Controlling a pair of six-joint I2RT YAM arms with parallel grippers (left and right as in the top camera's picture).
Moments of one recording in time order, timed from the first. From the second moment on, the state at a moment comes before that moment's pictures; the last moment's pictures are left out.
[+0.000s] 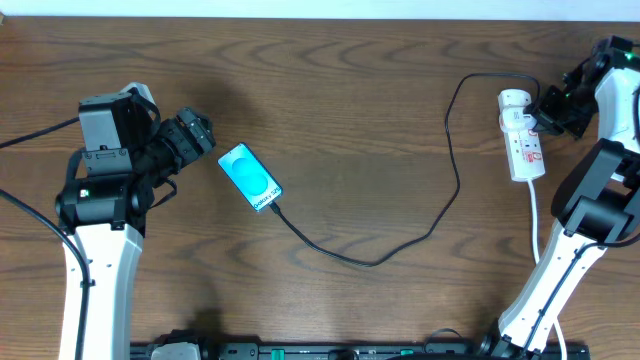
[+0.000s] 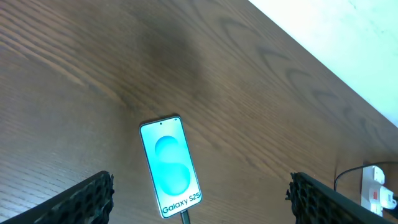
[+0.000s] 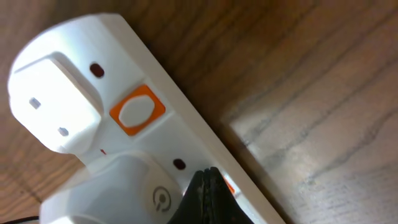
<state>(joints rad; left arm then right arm) 0.10 1.21 1.14 -0.73 0.23 -0.51 -0.40 2.46 2.17 -1.19 -0.22 0.22</state>
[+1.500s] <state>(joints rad) 0.10 1.21 1.14 -0.73 0.23 -0.51 -0.41 2.46 2.17 -1.22 -0.29 0.22</state>
